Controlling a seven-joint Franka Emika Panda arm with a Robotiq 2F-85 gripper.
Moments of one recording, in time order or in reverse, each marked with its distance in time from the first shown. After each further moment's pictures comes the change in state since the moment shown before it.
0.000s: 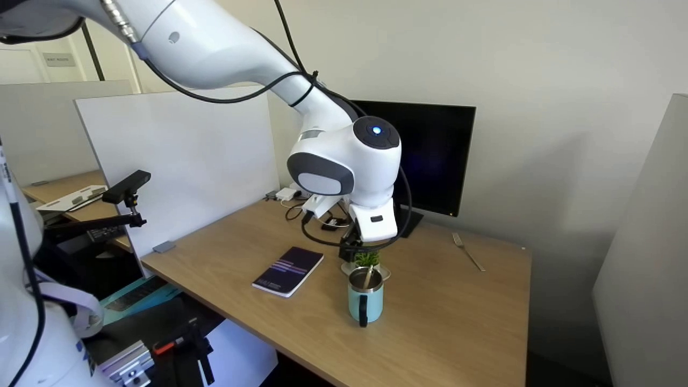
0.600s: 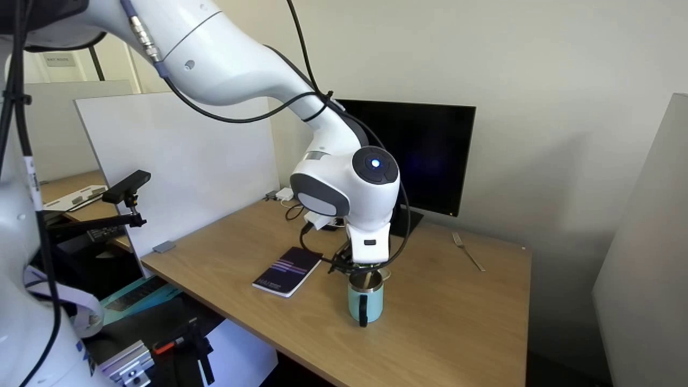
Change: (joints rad) arm -0.001 0.072 0.000 -0.005 0.172 0.031 0.005
